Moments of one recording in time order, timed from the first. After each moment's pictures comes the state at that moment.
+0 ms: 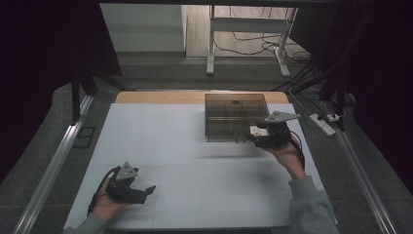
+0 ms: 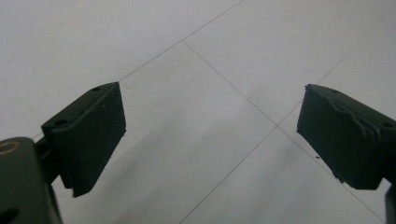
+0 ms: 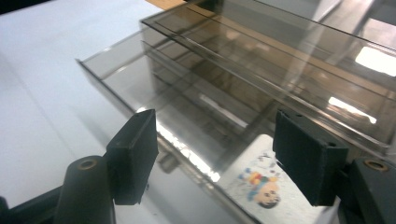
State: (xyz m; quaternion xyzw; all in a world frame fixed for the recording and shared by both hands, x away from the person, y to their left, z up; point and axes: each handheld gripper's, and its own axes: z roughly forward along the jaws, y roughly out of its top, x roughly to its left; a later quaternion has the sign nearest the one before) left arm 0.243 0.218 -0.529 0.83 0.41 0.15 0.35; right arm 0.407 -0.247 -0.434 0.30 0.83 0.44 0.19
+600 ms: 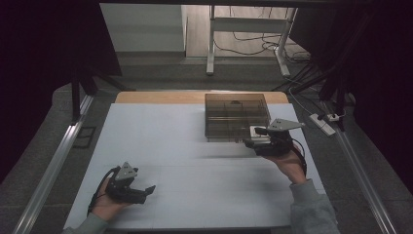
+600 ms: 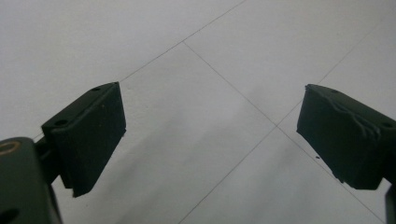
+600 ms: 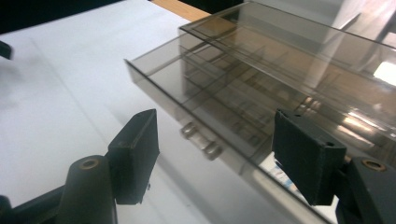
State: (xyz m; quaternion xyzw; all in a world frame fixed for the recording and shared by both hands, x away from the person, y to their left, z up) left arm 0.242 0.219 -0.529 0.83 0.41 0.15 0.35; right arm 0.379 -0.249 -0.434 0.28 0.82 0.47 0.17
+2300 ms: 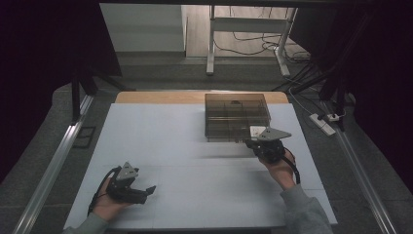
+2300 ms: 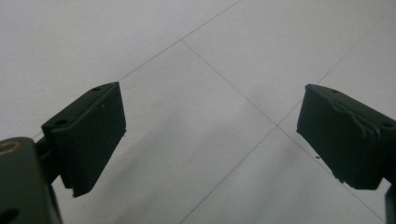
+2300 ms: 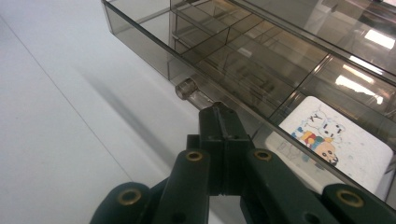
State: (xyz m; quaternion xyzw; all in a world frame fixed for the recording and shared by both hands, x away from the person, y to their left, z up) left arm 0.243 0.217 -0.530 0.83 0.41 0.15 0.35; right arm 0.376 -0.235 -0.467 0.27 0.84 0.41 0.22
